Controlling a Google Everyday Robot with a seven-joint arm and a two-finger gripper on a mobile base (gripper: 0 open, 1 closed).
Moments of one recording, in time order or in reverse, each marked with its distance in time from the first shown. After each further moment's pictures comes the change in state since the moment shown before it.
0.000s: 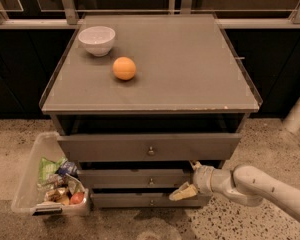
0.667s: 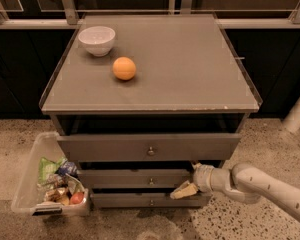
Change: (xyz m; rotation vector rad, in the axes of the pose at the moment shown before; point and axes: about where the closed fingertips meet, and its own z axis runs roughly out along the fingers) arm 0.021 -0.017 0.012 0.001 0.015 0.026
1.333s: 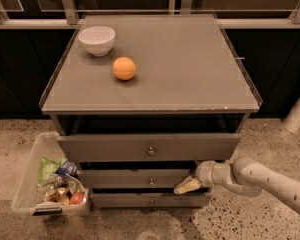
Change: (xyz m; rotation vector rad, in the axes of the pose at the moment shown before) arm 0.006 -0.025 -0.002 0.012 0.048 -0.023
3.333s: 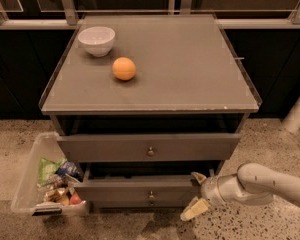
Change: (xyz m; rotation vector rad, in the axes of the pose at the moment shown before) arm 0.027 0.087 -0.042 -0.211 0.171 0.151
